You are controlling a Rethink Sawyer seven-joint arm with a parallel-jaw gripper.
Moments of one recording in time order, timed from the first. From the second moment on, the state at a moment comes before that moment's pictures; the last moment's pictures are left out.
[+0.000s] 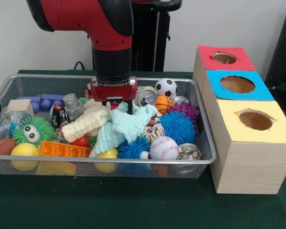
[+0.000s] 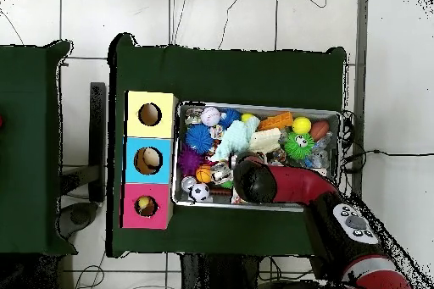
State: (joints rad) arm -0.57 -0.50 0.21 1.77 -0.41 0.18 1.62
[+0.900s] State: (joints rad) arm -0.58 -0.52 0.16 1.74 -0.45 0.32 1.62
